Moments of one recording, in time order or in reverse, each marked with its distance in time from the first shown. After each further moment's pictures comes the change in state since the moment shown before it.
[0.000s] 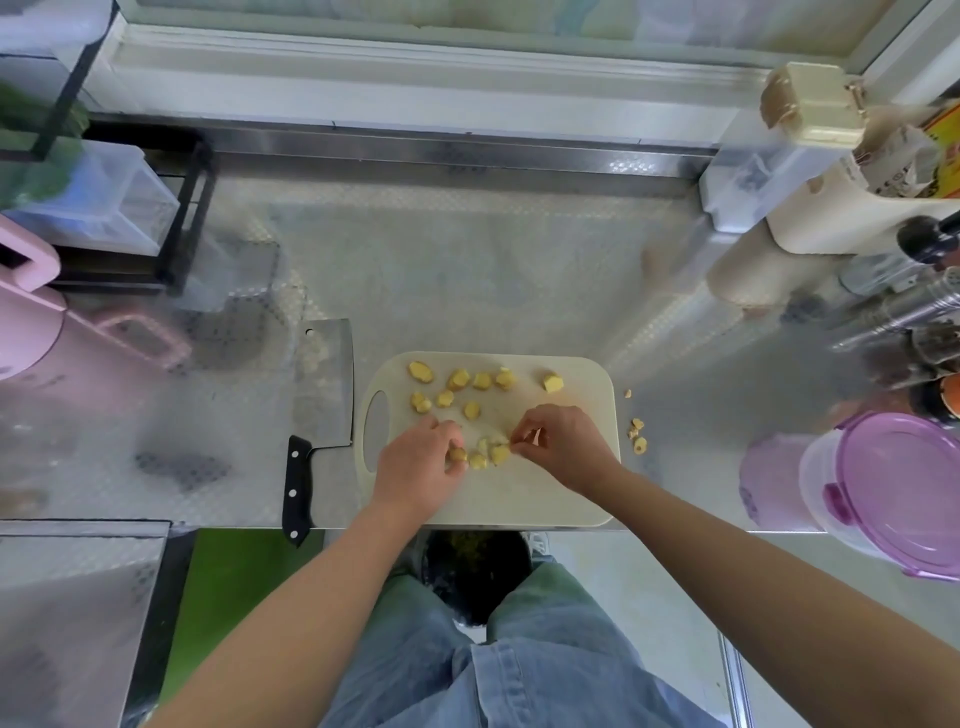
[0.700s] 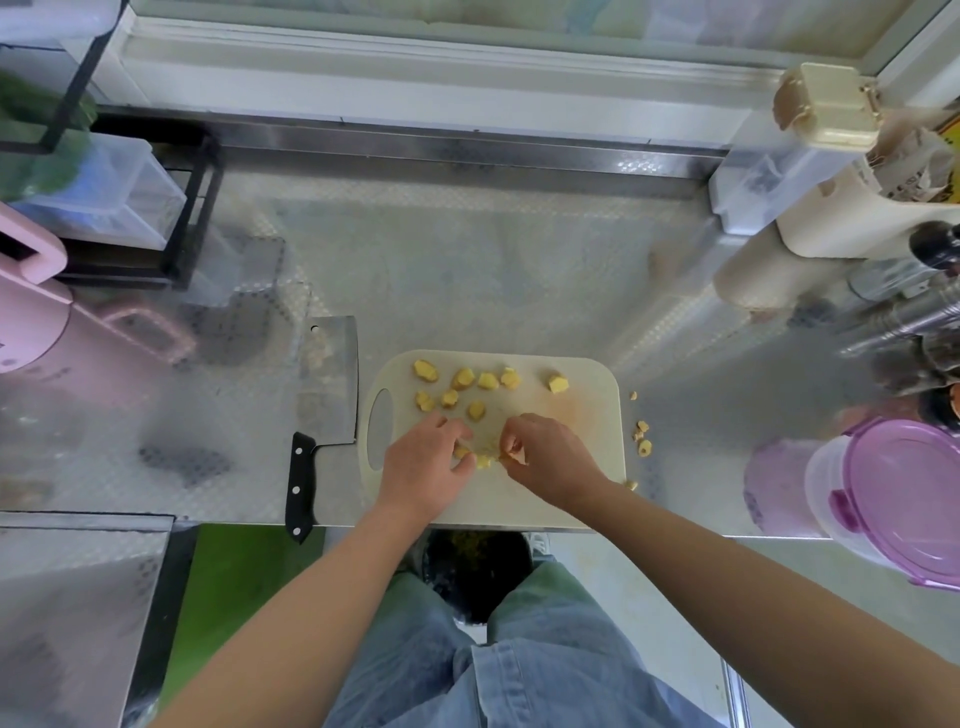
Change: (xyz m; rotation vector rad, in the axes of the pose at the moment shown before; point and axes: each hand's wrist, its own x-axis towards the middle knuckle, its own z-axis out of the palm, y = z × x) left_hand -0.003 0.008 -0.005 -0.067 0.059 -0.008; right_hand -0.002 -0.014 0.019 -0.144 -0.047 -0.064
